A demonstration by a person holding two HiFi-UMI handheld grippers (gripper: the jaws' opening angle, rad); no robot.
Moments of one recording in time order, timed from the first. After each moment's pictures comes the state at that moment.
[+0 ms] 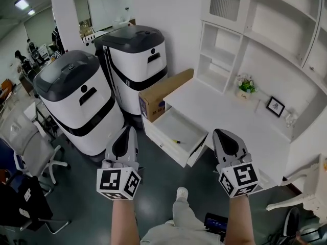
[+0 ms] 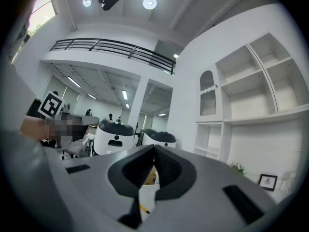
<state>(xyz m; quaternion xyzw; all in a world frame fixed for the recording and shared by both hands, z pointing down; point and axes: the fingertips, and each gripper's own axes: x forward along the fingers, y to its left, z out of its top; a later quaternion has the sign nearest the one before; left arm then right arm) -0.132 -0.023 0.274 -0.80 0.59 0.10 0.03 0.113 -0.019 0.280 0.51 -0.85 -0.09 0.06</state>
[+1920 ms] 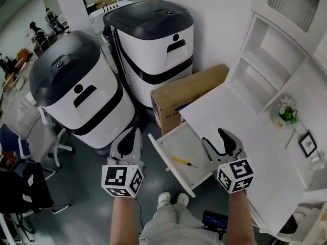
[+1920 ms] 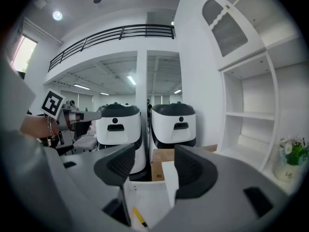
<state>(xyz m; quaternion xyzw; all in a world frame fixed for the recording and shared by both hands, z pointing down) -0.158 -0.276 0.377 -0.75 0.66 -0.02 -0.05 0.068 -0.316 0.411 0.39 -0.91 0.05 0.14</state>
